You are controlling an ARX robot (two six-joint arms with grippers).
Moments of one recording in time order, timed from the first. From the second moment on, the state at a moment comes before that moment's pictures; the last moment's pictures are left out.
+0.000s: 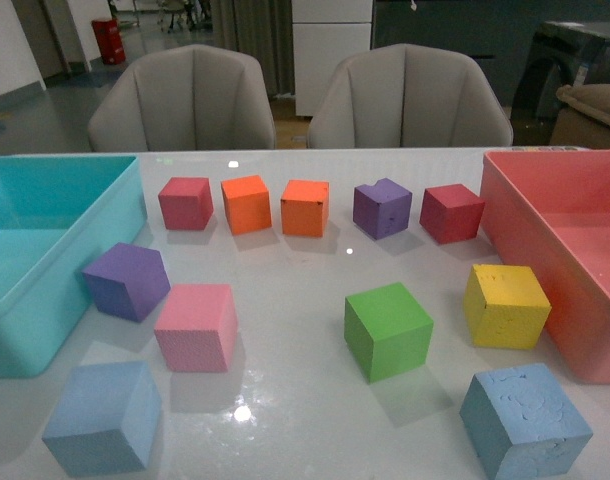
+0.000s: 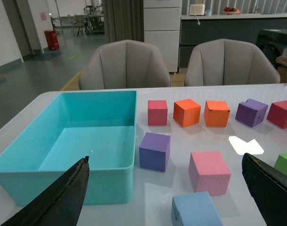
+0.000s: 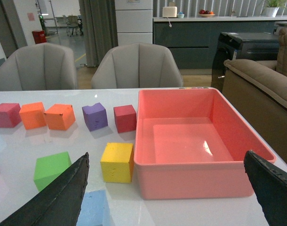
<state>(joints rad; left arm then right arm) 0.00 0.01 0.01 0.00 0.00 0.00 0.00 0.00 0.01 0.00 0.00 0.00</state>
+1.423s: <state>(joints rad) 0.00 0.01 0.01 0.00 0.00 0.00 0.00 0.00 0.01 0.00 0.00 0.00</state>
